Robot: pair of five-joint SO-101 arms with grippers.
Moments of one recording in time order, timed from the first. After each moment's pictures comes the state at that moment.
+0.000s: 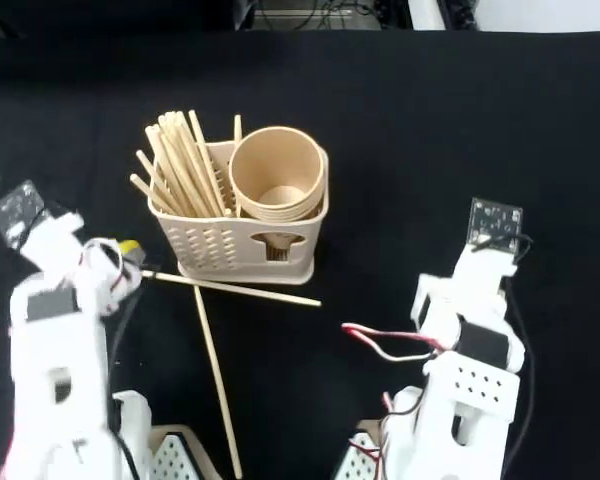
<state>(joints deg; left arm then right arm) -19.1 -47.7 60.4 56.4 24.7 20.0 -64.4 76.9 52.9 4.3</state>
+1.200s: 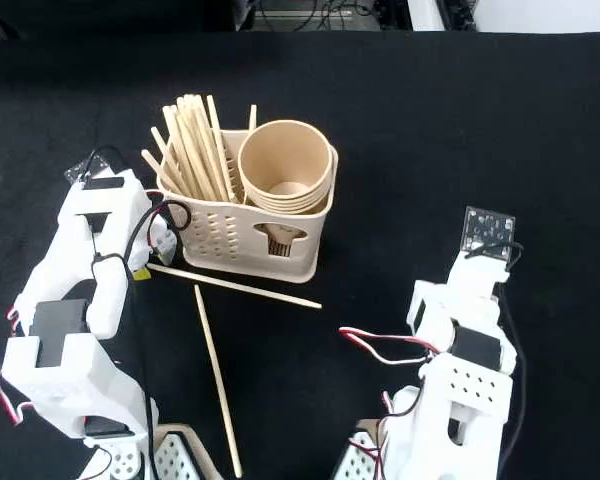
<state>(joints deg) -11.0 12.3 24.6 62.3 34.9 20.0 -64.4 81.5 49.4 4.2</state>
